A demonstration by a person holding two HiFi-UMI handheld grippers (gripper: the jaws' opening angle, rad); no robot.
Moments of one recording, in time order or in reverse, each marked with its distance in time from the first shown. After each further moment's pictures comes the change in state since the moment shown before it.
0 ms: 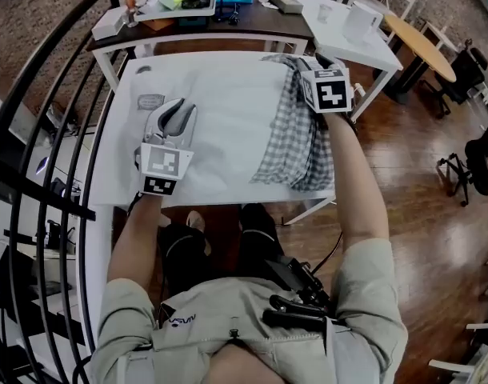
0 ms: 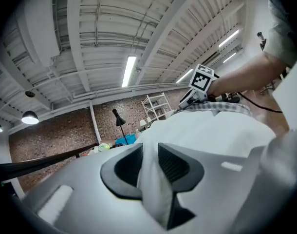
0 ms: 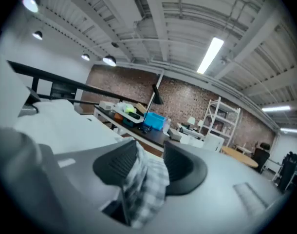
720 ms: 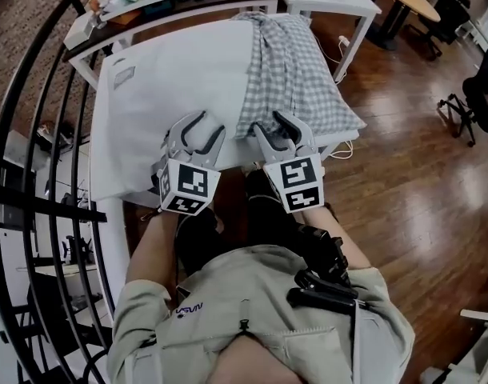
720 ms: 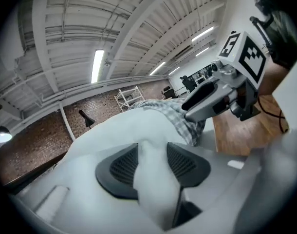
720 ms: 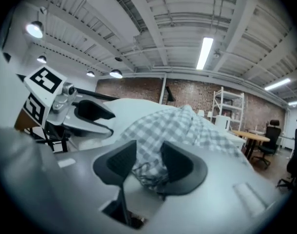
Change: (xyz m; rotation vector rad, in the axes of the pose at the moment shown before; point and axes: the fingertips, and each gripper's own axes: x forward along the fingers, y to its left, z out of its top) left arm -0.039 -0.139 -0.017 0.137 0.106 -0.265; right arm -0.187 0.176 -0.101 0.156 -0.074 0.124
